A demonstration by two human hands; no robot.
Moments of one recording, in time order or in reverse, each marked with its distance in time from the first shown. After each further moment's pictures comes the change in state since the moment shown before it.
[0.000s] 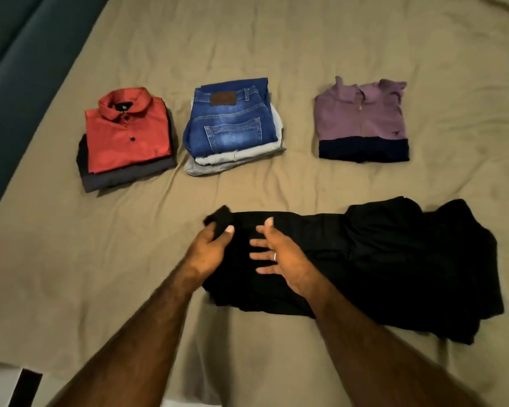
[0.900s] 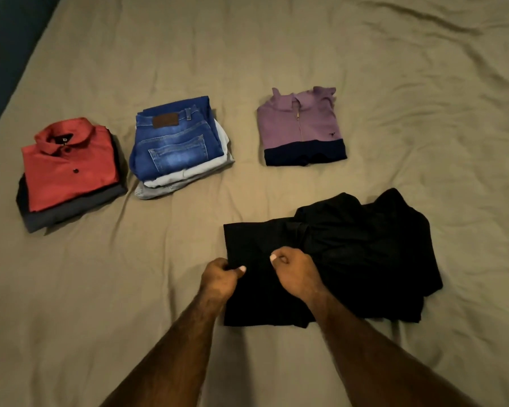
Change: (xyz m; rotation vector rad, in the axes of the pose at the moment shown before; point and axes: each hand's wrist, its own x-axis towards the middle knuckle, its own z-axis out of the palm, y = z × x) left_hand -0.034 0.004 0.129 0.217 0.001 -0.312; right_hand -0.046 0.039 -0.116 -0.608 0.458 -0.142
